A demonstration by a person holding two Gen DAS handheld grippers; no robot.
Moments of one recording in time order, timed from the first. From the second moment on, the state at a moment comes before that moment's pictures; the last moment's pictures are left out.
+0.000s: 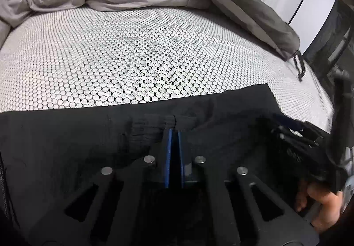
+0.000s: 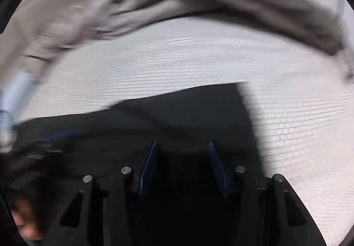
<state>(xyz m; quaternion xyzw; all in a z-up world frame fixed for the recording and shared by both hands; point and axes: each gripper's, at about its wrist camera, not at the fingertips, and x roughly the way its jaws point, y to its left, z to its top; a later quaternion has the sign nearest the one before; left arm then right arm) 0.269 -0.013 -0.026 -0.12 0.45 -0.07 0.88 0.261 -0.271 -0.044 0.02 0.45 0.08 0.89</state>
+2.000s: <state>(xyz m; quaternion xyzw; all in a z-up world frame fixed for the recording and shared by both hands) 0.027 0.303 -0.042 -0.40 0.38 0.16 0.82 0.114 -0.361 -0.056 -0.01 0.45 0.17 0.88</state>
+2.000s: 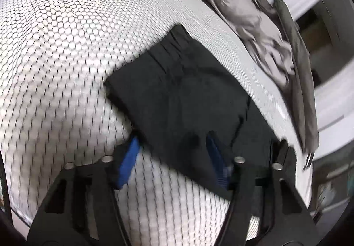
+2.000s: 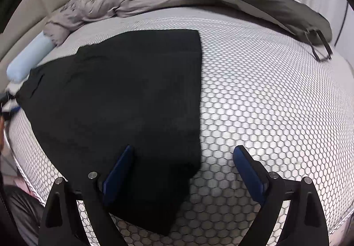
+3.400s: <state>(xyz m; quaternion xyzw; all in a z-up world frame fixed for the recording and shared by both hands) 0.071 -0.045 0.051 -0.06 0.40 -0.15 0.90 0.114 -0.414 -0.025 0.18 0.41 0.23 0.86</state>
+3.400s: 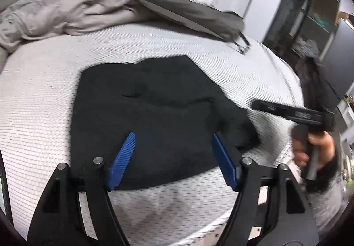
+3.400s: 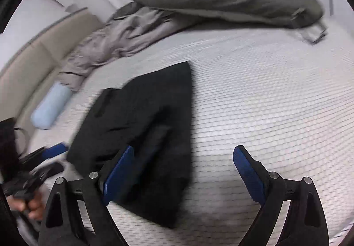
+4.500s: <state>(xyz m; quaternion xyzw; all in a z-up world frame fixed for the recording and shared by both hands) 0.075 0.076 0.012 -0.15 0.41 -0.05 0.90 0.132 -0.370 -0.047 0.32 0.49 0.36 0.73</state>
